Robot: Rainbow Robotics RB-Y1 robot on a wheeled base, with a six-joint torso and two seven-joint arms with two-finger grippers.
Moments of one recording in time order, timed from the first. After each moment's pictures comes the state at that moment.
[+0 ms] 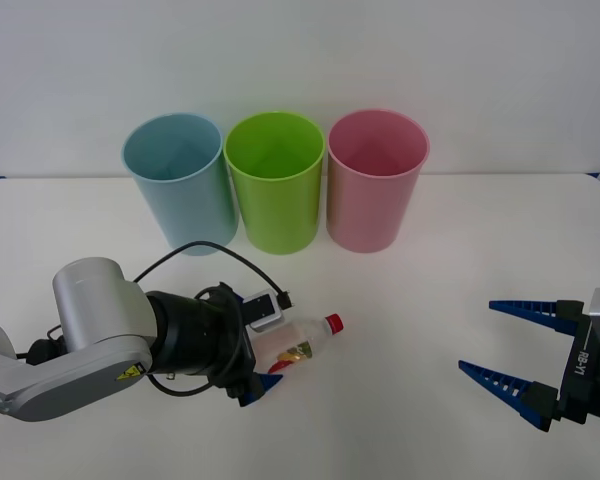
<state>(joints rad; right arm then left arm) 0.27 -0.41 -0.42 -1.97 1.48 -1.35 -0.39 -0.57 0.90 -0.97 -1.93 -2.29 -0.82 1.38</state>
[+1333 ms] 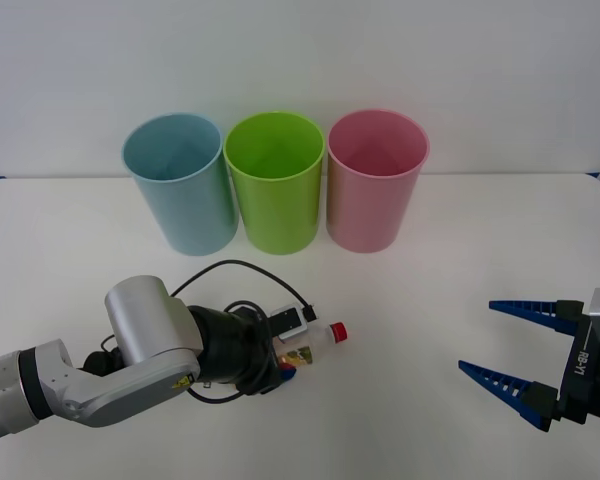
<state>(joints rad) 0.27 -0.41 -0.42 -1.97 1.48 -1.35 -0.39 -0.57 0.72 -1.00 -1.76 -2.40 -0.83 1.39</state>
